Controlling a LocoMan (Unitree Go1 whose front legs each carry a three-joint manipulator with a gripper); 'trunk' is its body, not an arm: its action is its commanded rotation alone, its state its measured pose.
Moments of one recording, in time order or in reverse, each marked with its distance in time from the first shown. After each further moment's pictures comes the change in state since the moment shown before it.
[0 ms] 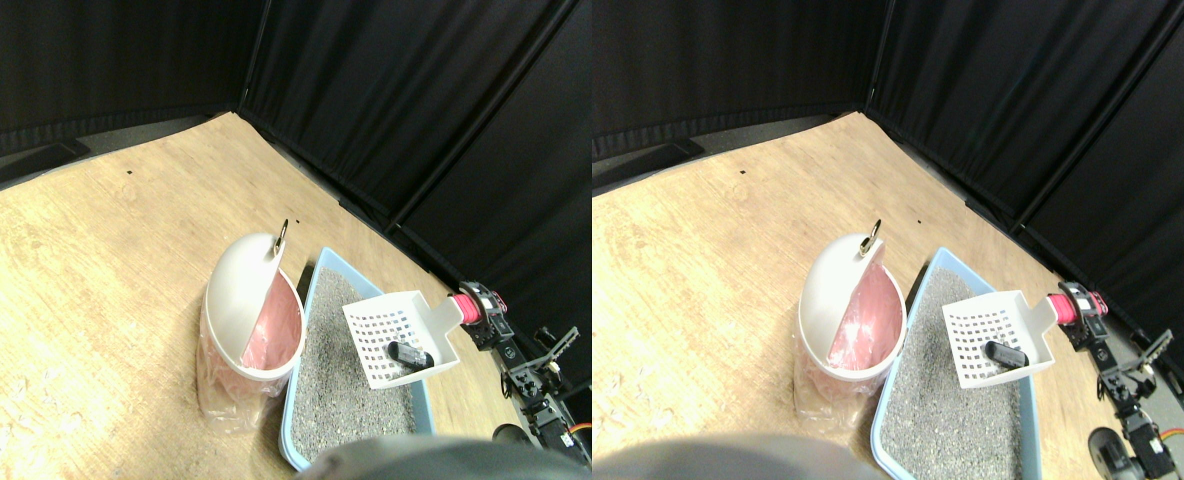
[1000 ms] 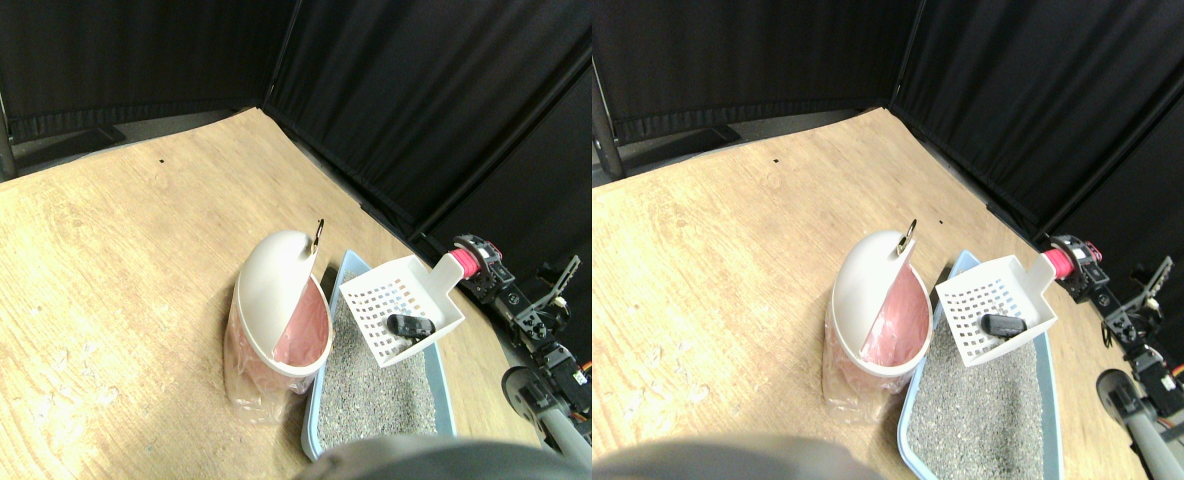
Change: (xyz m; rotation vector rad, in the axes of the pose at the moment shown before) right arm 0.053 0.056 0.023 -0.024 0.079 0.224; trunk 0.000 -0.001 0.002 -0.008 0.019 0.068
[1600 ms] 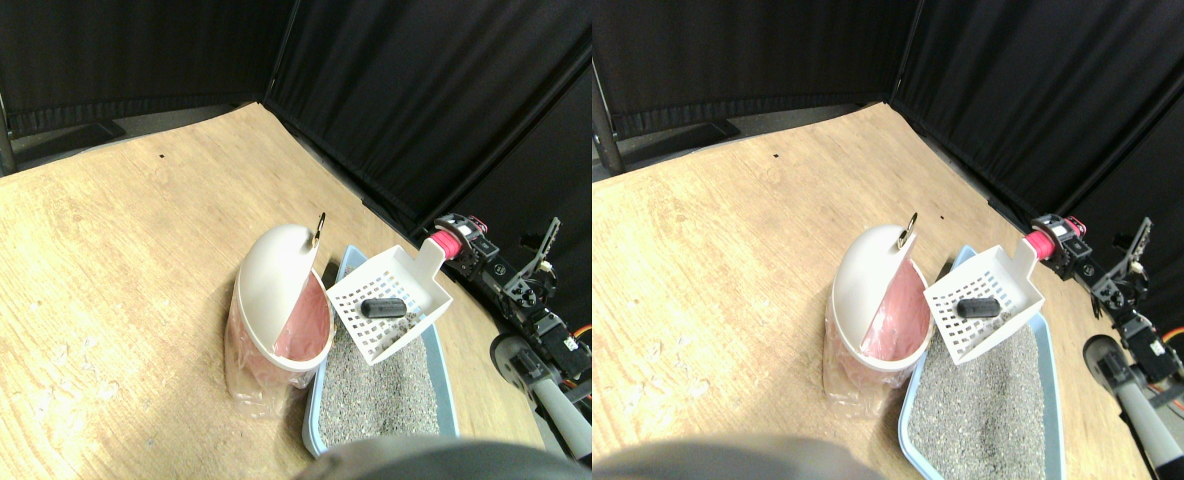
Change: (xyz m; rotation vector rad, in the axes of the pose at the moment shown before) right arm 0.019 0.023 0.000 -0.115 0.106 0.070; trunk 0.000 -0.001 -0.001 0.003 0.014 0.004
